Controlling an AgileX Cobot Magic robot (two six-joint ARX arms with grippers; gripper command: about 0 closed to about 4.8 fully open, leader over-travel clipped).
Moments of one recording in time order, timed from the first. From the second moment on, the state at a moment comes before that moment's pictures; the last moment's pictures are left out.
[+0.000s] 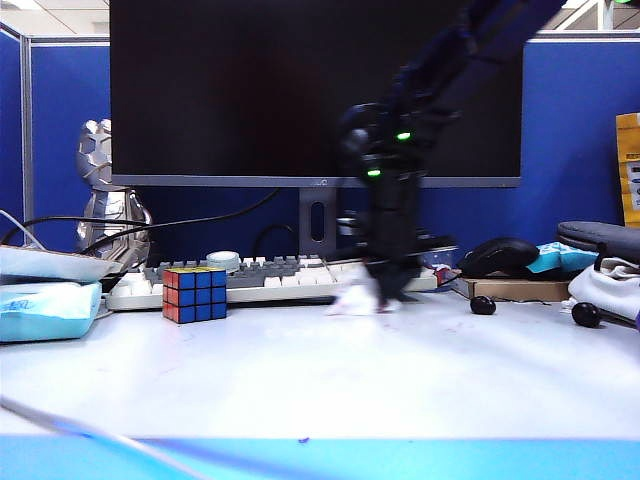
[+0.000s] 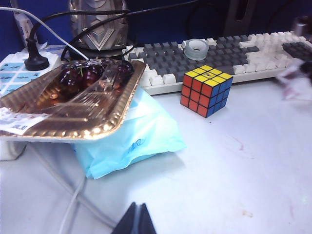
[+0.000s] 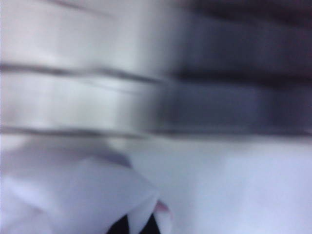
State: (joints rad) left arm -0.11 0.01 0.01 -0.16 0.02 0.00; right arm 0.40 2.48 2.18 -0.78 0.20 0.15
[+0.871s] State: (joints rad) left arm -0.11 0.01 0.01 -0.16 0.02 0.00; right arm 0.70 2.48 2.17 -0.90 -0.43 0.01
